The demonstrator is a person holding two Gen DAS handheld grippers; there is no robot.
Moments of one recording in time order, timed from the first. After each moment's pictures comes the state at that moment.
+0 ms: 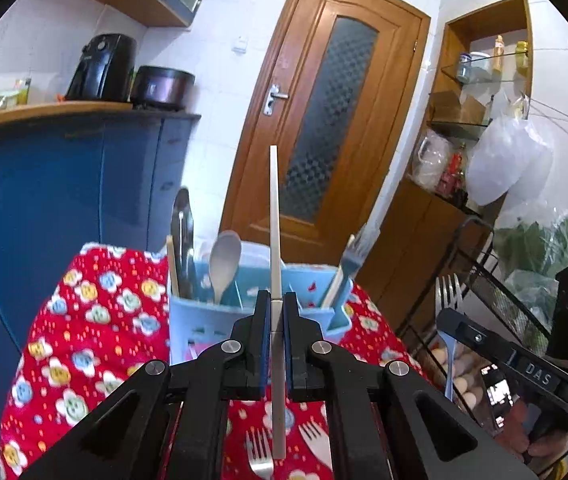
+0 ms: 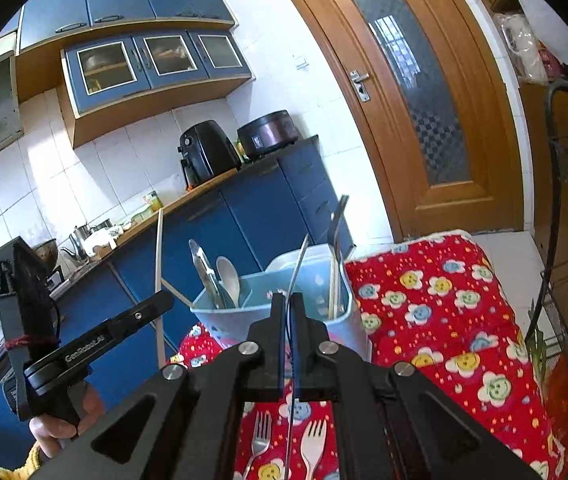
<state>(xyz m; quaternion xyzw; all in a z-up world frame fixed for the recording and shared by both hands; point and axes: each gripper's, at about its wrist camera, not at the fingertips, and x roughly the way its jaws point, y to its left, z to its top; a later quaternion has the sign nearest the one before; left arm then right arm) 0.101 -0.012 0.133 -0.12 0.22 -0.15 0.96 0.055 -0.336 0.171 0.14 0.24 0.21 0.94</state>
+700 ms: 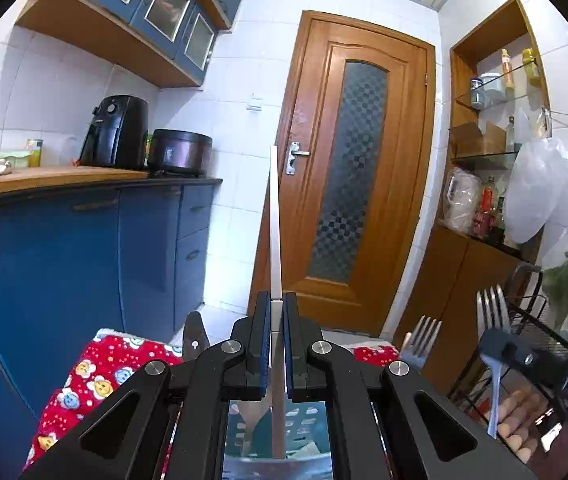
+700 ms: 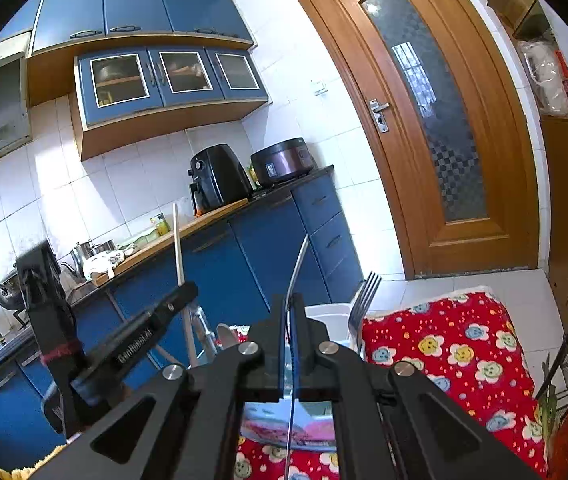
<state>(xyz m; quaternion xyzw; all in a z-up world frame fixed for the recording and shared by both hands) 0.173 -0.020 0.152 -0.09 0.12 -0.08 0.99 0.113 -0.317 0.195 0.13 0.18 0.23 0.95</state>
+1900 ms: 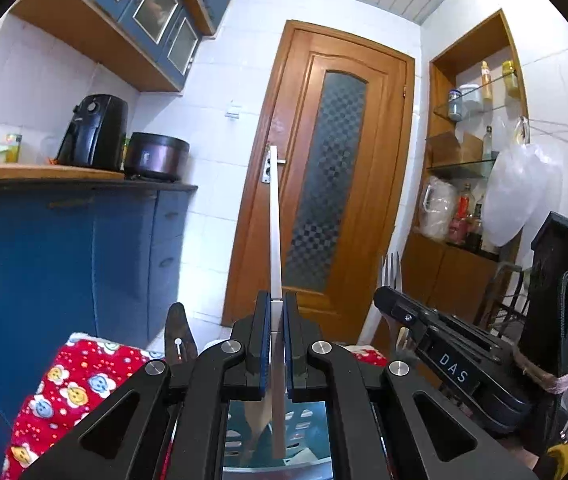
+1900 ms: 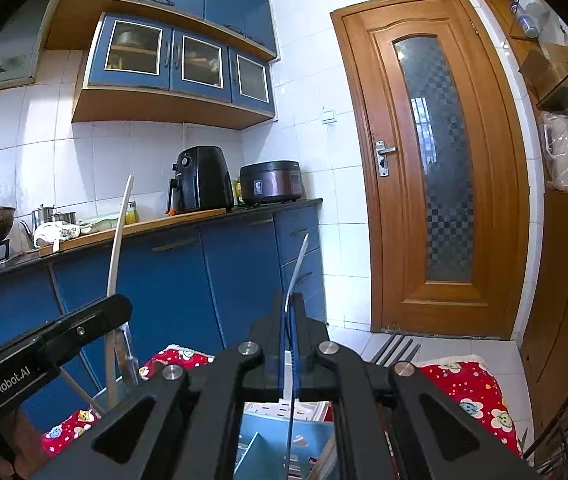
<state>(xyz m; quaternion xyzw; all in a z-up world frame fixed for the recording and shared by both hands) 0.177 -0.009 0.132 -0.09 0.09 -0.14 0.98 0.176 -0.269 0.167 0.02 0.11 0.18 0.98</state>
